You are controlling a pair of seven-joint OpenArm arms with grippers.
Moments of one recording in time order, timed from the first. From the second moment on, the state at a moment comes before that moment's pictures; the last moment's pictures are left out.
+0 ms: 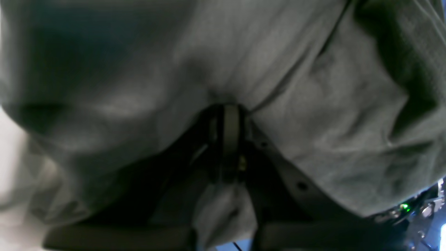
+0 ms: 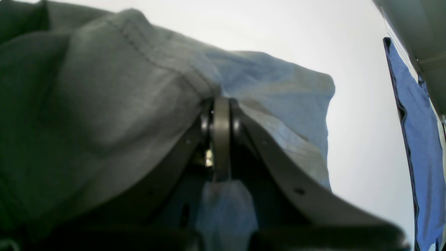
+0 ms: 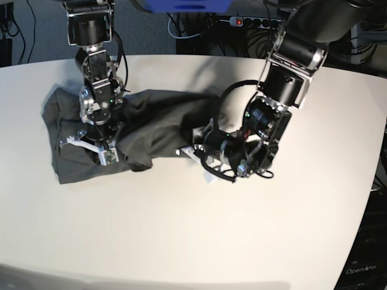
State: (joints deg) left arm -21.5 -3.4 22.5 60.4 -51.5 11.4 68.8; right arm -2.3 3.8 1.9 65.2 -33.4 -4.8 -12.1
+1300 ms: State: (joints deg) left arm -21.3 -11.4 22.5 61.6 -54.6 10.2 69.4; right arm -8.6 8.5 13.5 81.3 -35.8 8.1 -26.8
